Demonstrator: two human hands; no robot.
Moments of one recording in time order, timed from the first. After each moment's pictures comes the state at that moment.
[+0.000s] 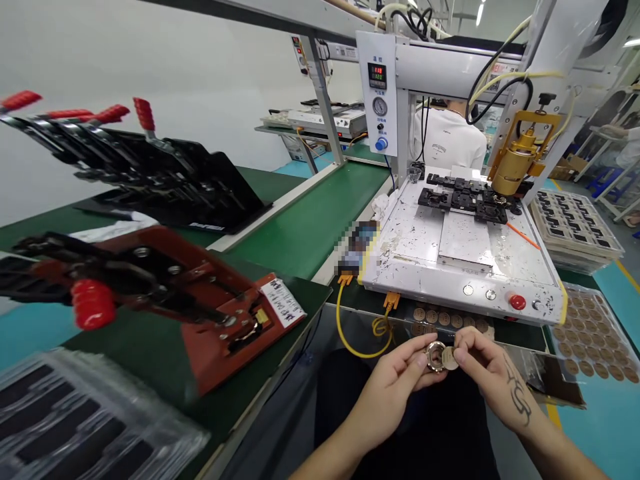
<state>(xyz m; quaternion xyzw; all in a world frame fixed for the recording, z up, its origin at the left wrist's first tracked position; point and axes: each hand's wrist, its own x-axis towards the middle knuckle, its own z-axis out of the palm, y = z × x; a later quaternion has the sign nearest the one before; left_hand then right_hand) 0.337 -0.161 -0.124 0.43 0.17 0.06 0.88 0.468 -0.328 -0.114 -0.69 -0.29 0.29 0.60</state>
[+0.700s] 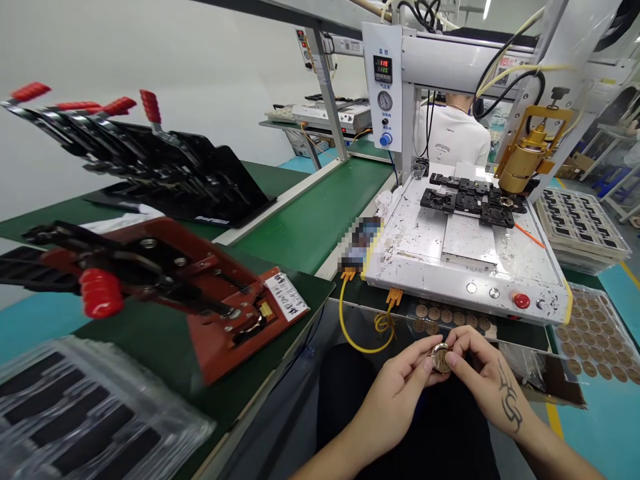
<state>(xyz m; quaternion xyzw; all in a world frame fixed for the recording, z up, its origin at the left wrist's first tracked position) 0.332 -0.172 -0.120 0.50 0.15 0.08 0.85 0.455 -0.317 -0.107 -0.71 -0.34 0.25 0.57</state>
